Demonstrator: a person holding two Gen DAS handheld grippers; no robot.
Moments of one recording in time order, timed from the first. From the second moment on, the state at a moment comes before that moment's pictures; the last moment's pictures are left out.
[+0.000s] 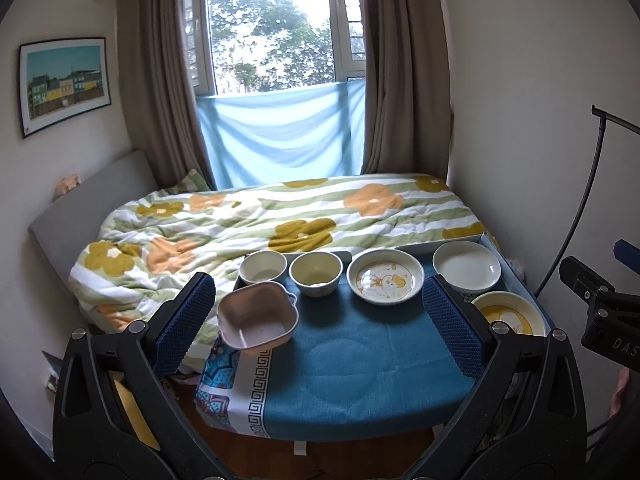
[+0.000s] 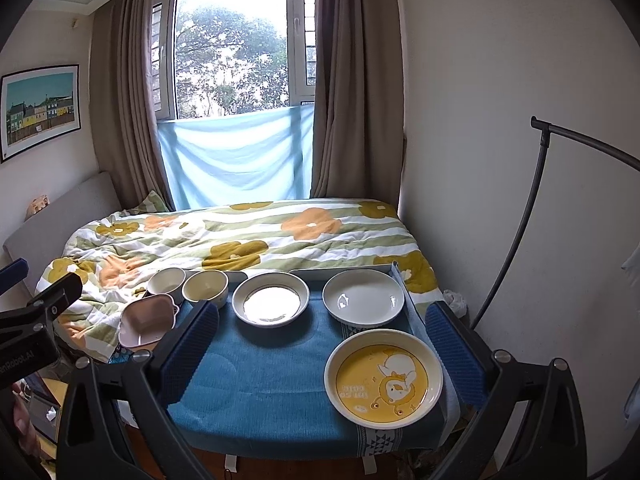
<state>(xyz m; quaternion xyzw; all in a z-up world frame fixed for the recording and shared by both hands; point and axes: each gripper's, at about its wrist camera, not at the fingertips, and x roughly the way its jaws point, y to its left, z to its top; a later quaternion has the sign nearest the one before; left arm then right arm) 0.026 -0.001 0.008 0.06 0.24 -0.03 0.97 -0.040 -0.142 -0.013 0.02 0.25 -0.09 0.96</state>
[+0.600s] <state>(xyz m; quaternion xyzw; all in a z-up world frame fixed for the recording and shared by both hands) 0.159 -0.131 -0.114 0.12 0.40 -0.27 0.87 -0.038 -0.247 -0.107 0.14 0.36 -0.20 0.90</state>
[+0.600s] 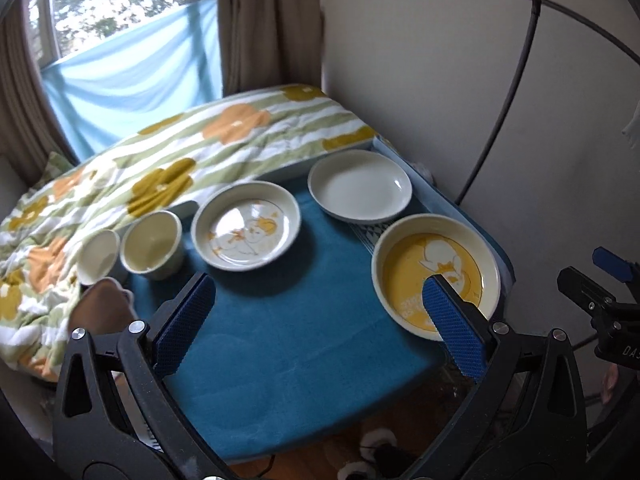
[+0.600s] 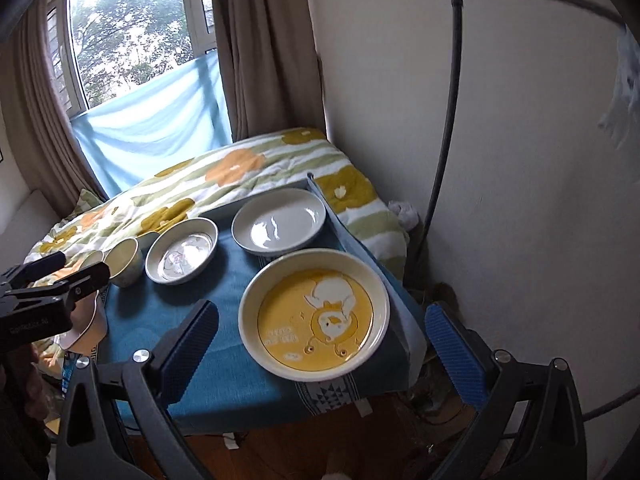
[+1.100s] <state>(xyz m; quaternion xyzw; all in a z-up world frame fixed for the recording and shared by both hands) 0.231 -0.222 -0.265 0.13 0.56 -0.34 0.74 0.001 -0.346 -0.241 0.32 0.44 -0.13 0.83</state>
